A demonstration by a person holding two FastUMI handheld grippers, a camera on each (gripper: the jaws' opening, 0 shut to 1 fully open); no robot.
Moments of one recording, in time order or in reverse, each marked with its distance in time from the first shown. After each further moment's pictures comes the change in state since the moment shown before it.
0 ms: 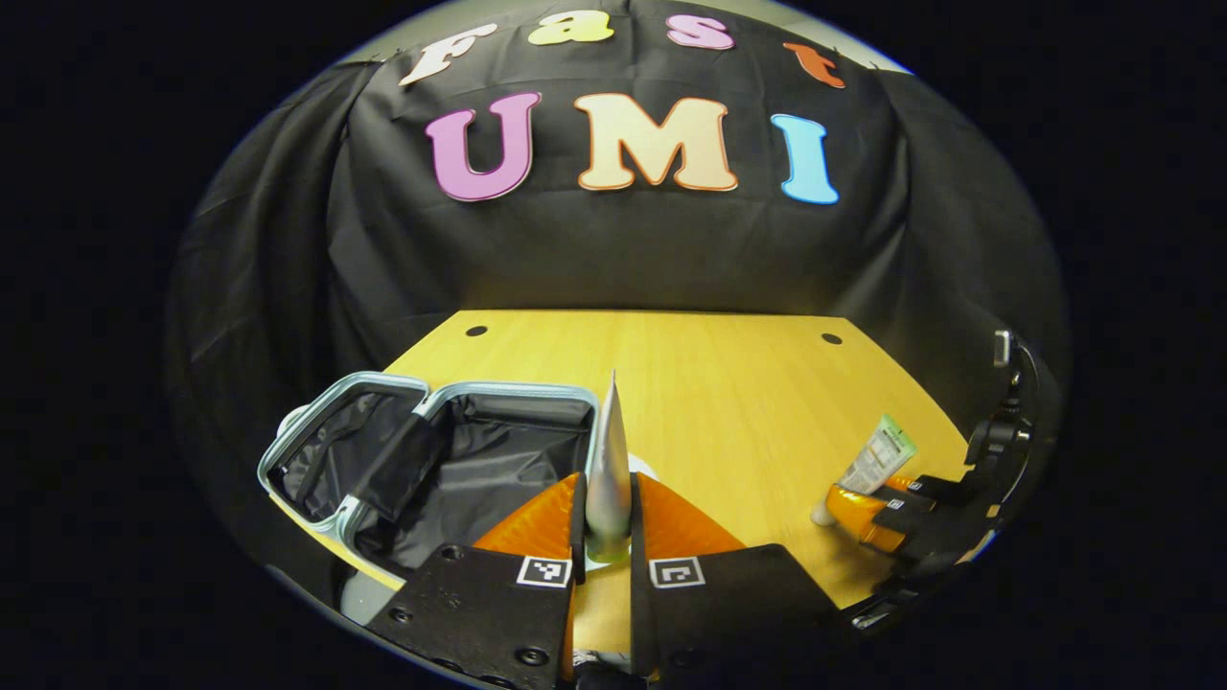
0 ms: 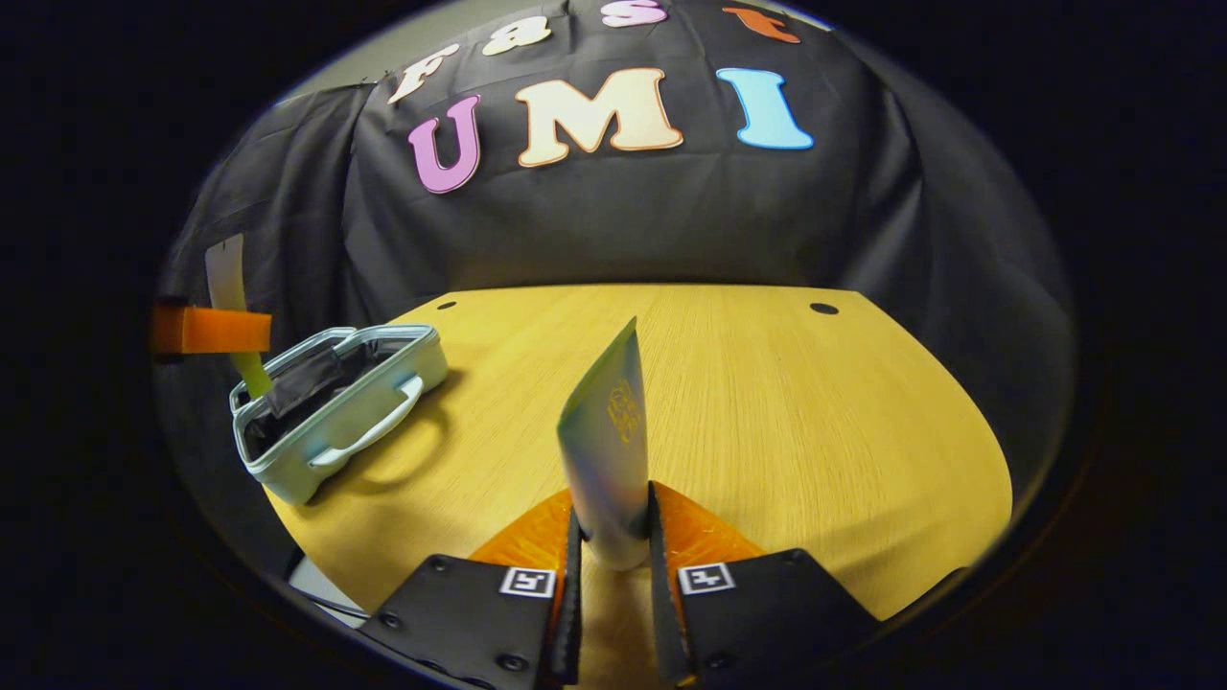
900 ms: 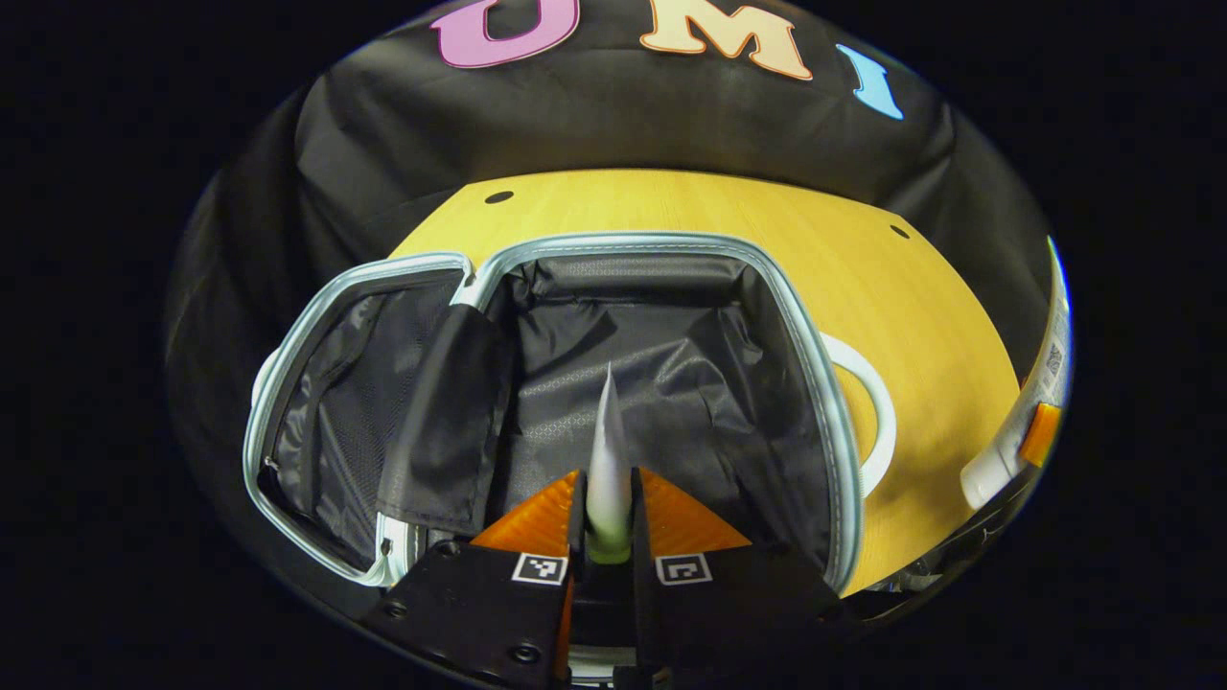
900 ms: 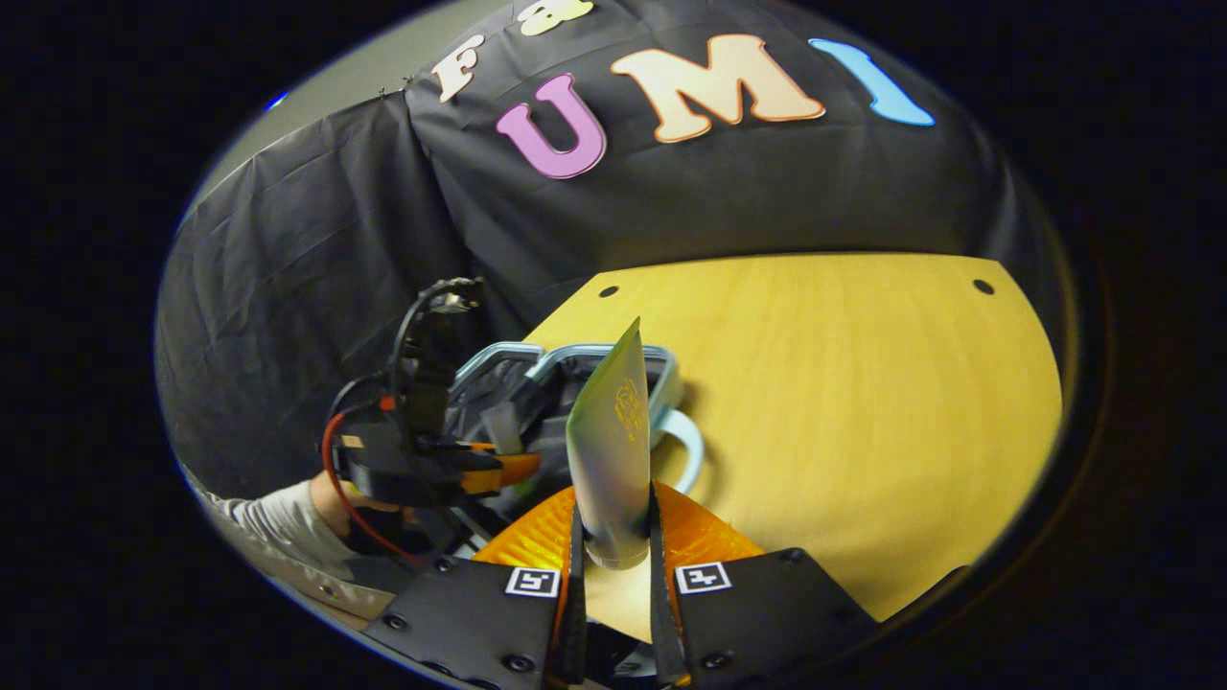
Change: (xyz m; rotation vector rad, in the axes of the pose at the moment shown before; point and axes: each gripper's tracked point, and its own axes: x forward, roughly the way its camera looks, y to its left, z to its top) left arm 0.081 0.134 -0.101 0.030 0.410 -0.079; right arm -0.041 0.253 0.070 0.140 0.215 0.405
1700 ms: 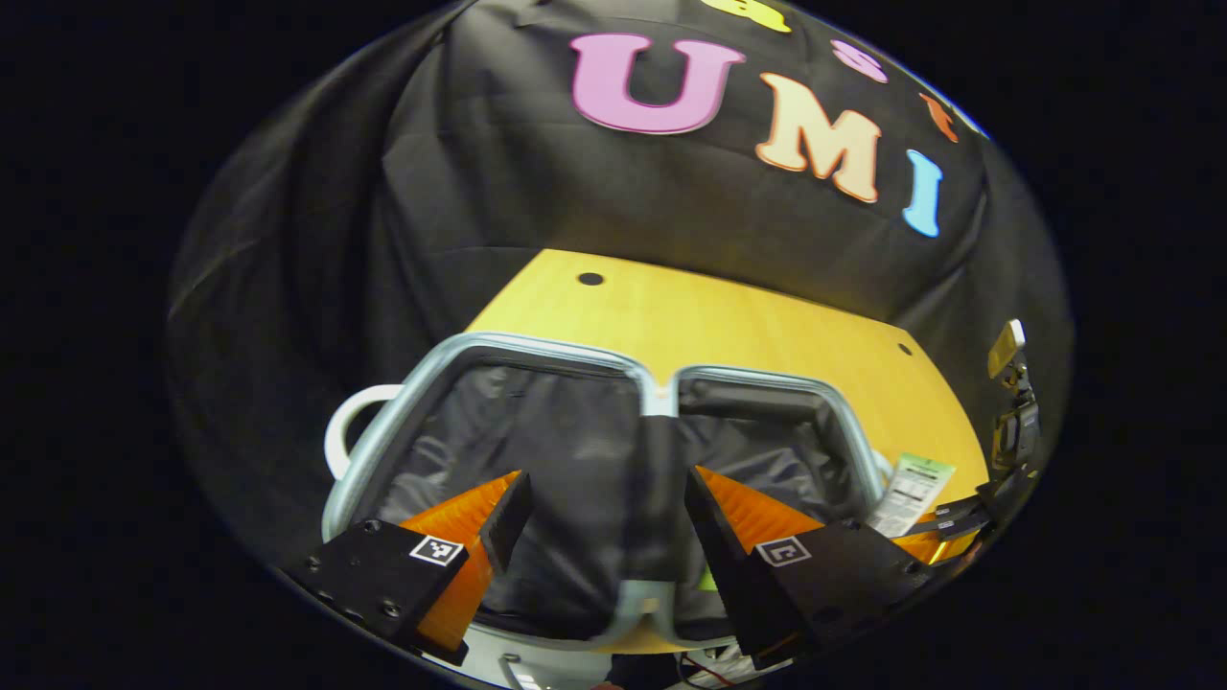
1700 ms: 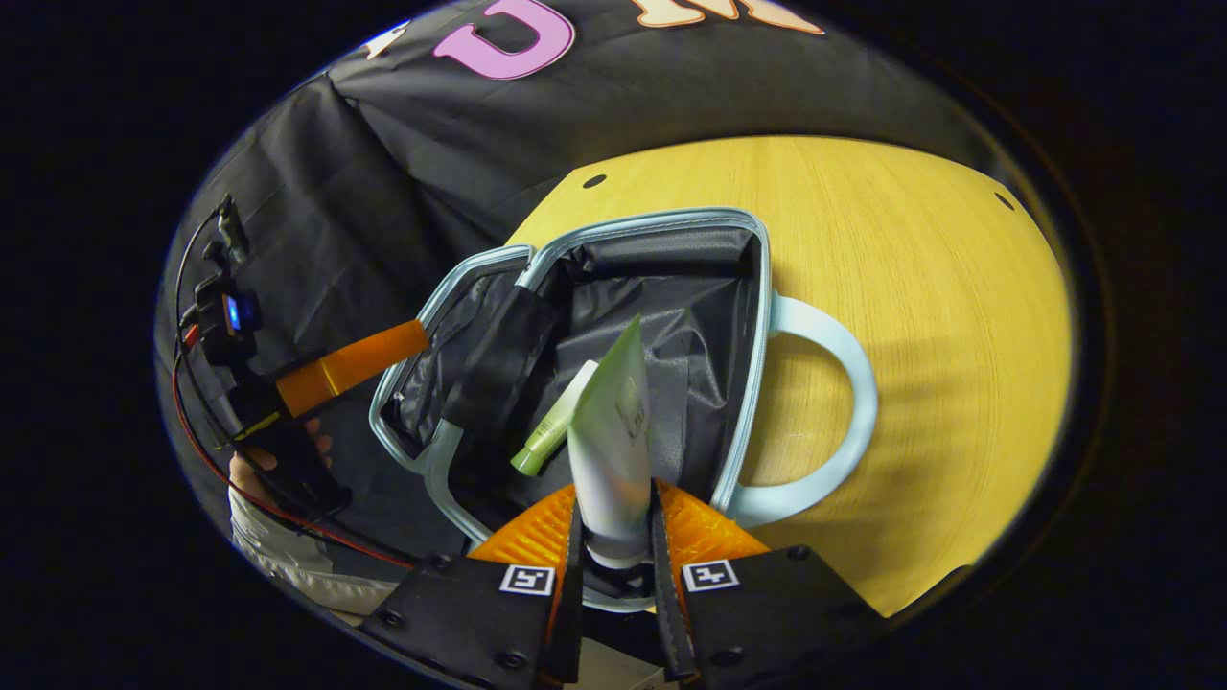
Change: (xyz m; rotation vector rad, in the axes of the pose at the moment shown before) left arm -0.064 0.183 0.049 -0.191 -0.263 0.004; right arm 0.117 0.042 -0.073 0.129 0.280 -0.158
